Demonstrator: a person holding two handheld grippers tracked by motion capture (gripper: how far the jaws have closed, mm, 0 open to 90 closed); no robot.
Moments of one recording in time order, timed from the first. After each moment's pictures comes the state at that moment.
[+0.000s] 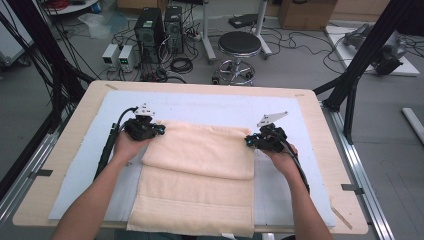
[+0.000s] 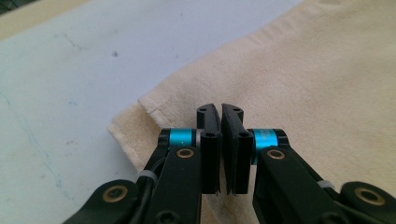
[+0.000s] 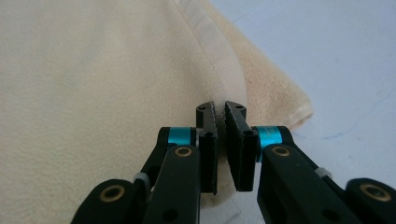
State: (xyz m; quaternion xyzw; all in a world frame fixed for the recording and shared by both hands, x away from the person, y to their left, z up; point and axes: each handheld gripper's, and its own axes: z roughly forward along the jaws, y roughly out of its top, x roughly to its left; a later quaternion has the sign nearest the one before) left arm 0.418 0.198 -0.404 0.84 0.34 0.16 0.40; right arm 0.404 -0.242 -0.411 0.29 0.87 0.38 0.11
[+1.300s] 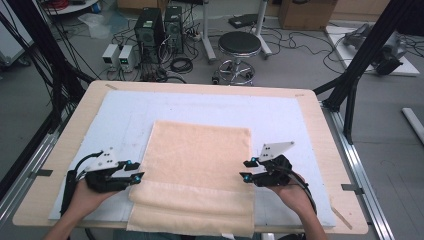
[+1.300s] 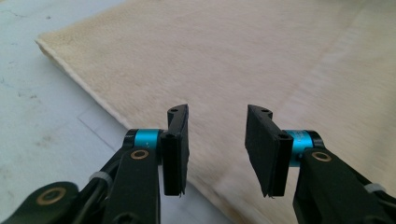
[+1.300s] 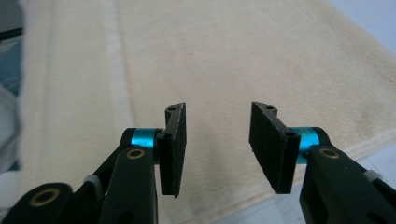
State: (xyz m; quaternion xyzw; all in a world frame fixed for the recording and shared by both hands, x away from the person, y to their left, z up) left arm 0.273 0.252 -0.410 0.84 0.27 0.14 0.45; right arm 0.301 -0.230 -0.395 0.20 0.89 0.41 0.08
